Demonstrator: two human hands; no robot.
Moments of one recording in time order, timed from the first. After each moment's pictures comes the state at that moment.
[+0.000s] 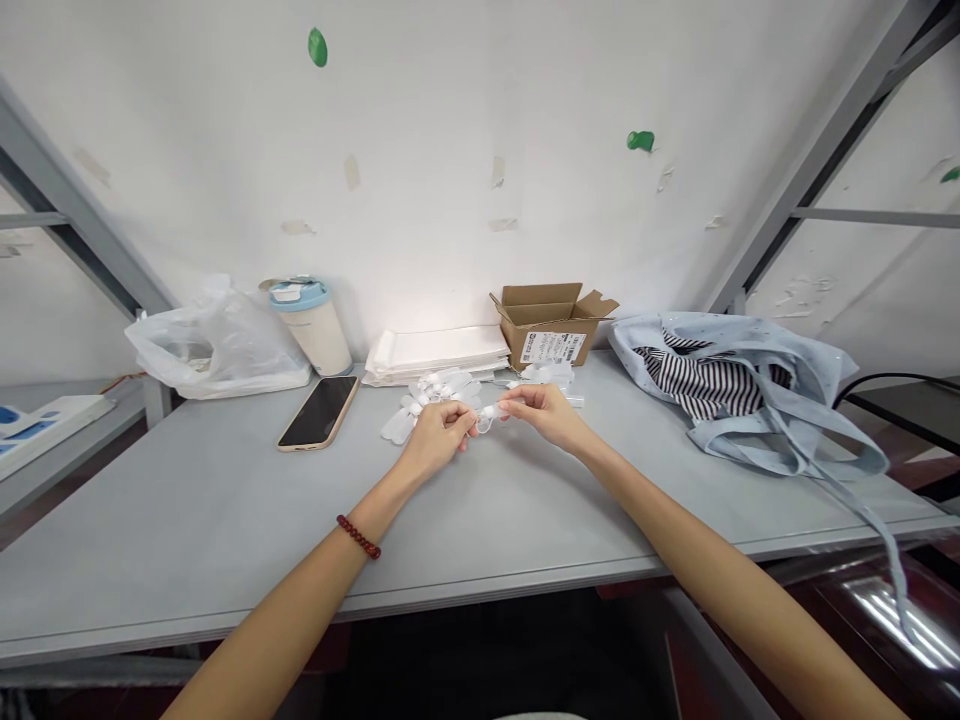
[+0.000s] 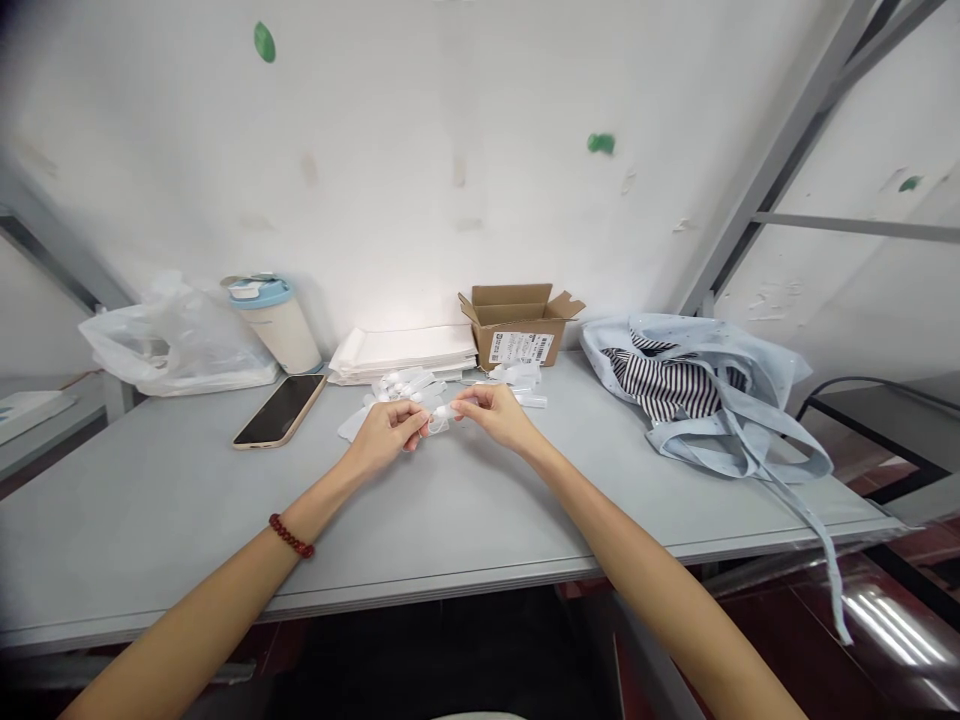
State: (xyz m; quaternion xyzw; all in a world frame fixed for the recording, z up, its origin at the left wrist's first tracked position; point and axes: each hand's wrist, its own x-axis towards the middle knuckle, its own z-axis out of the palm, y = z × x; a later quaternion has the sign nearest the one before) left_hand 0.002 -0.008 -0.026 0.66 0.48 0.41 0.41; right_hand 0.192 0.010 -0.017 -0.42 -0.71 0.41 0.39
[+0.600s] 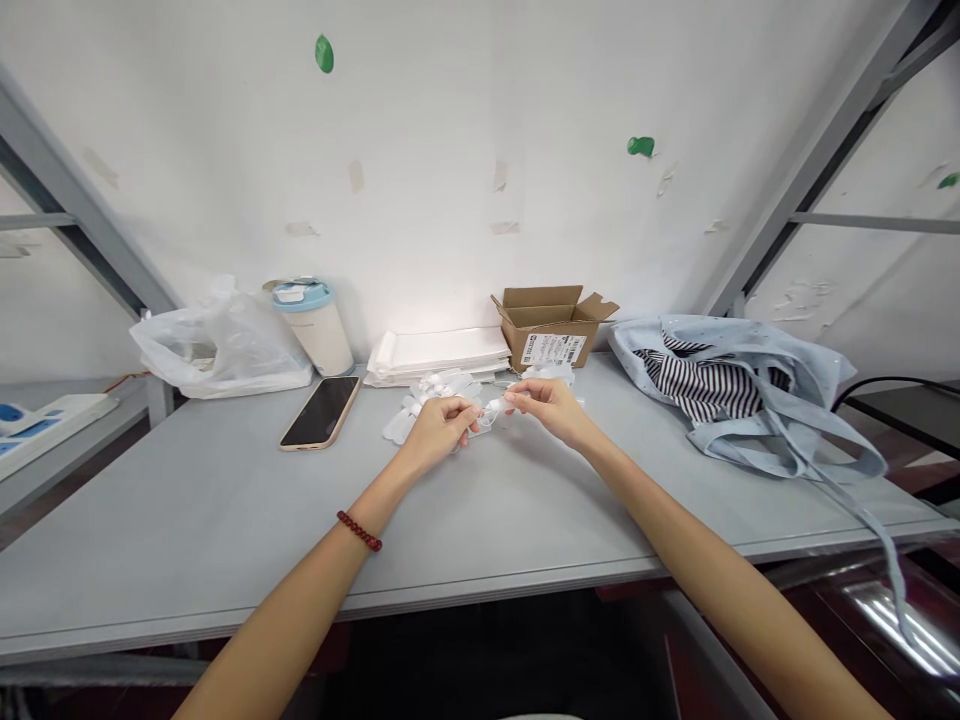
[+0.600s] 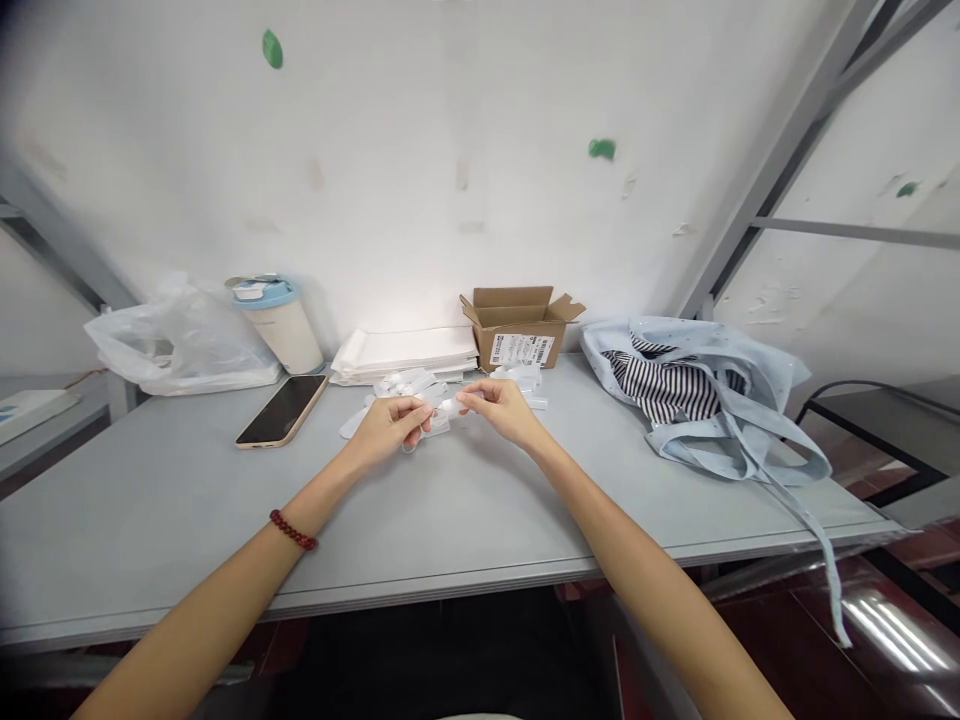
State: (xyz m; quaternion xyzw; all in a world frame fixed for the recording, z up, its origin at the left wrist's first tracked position) left_hand -0.001 -0.002 -0.021 0.67 0.47 0.39 0.43; right_hand 0.196 0.012 -0.012 -0.43 -0.70 0.40 0.41
